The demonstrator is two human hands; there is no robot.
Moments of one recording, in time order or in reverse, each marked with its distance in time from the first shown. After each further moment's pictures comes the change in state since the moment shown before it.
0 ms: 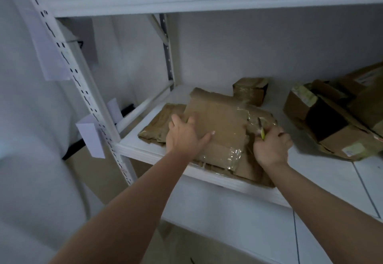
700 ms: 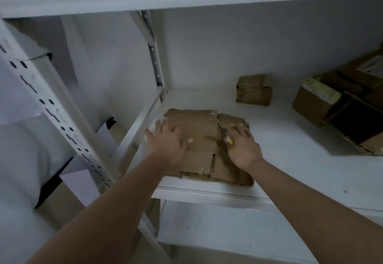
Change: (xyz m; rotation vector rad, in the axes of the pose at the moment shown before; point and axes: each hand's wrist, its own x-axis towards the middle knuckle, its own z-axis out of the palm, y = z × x) left_hand 0.127 -0.128 0.012 0.363 -0.284 0.248; right_hand 0.025 -0.096 0.117 -0.293 -0.217 -0.198
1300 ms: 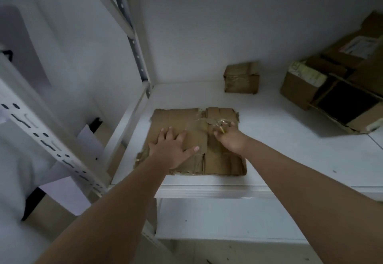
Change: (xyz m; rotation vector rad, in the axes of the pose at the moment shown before) left_hand 0.008 0.019 0.028 -0.124 -0.292 0.117; right_hand 0.017 0.002 0.002 0.240 -0.246 0.104
